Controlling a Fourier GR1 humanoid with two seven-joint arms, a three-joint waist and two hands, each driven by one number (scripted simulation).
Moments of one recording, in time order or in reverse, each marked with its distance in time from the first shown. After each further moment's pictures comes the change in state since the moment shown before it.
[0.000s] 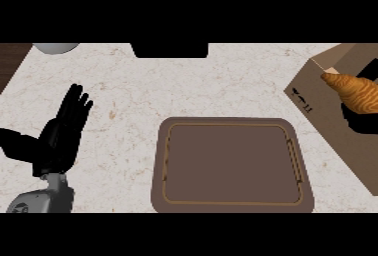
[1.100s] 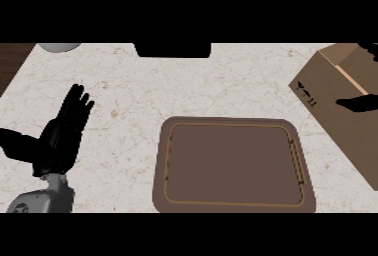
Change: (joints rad) left arm 0.002 -0.001 -0.002 -0.004 0.002 -0.009 0.003; right arm -0.196 -0.179 -0.088 0.793 0.008 -0.280 -0.361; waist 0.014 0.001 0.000
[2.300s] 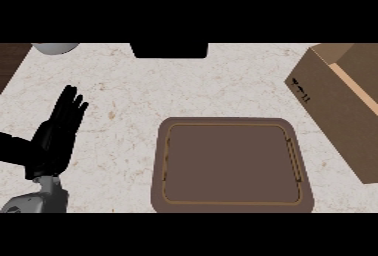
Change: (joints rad) left arm 0.014 0.013 0.024 -0.014 0.013 -0.008 0.009; right arm -0.052 -0.157 -0.496 0.218 -0.762 0.293 -0.108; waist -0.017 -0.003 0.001
